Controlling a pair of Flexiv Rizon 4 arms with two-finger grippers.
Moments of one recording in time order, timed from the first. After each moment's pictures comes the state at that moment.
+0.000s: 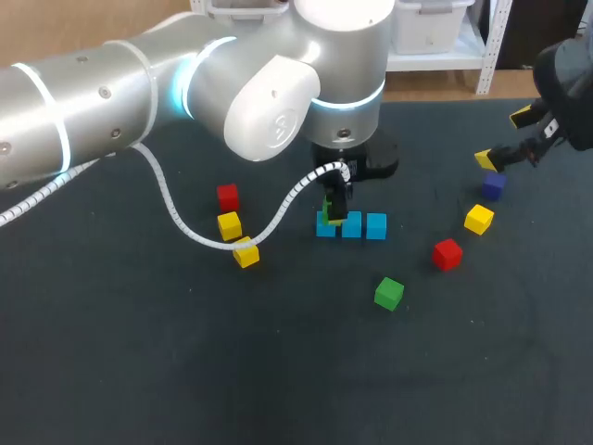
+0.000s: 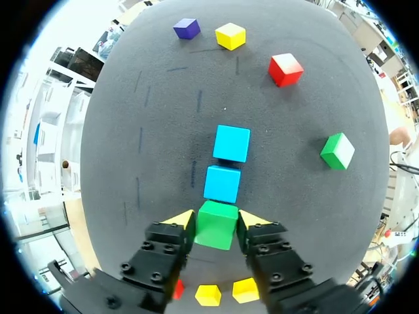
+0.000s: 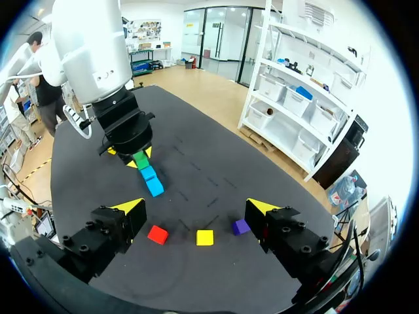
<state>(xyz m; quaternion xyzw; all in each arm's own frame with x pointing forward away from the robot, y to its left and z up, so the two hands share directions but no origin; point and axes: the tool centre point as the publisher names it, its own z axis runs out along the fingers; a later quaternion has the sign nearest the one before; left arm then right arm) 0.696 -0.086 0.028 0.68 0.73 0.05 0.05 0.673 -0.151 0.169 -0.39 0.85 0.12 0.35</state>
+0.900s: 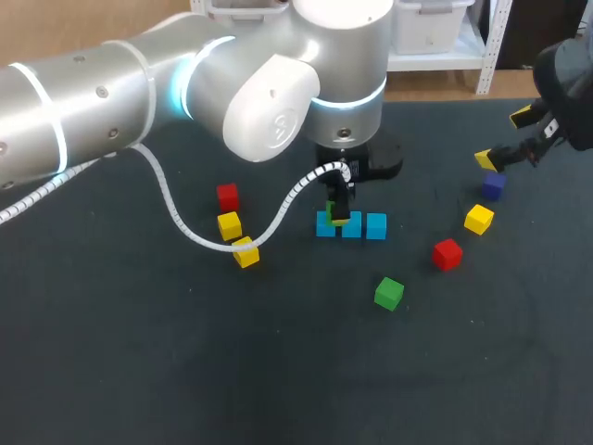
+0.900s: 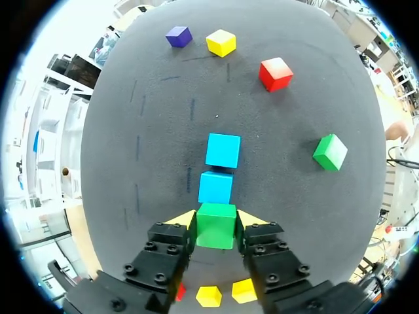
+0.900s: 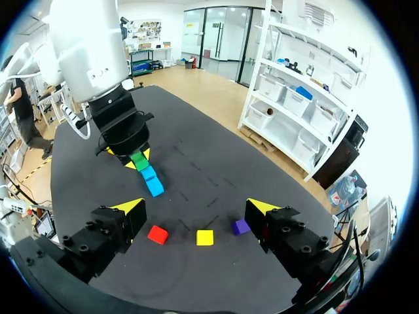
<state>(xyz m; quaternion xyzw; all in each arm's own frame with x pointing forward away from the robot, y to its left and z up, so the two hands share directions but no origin) 0.691 -0.091 0.031 0.69 0.72 0.04 0.06 0.673 -0.151 0.169 -0.39 0.85 0.12 0.35</state>
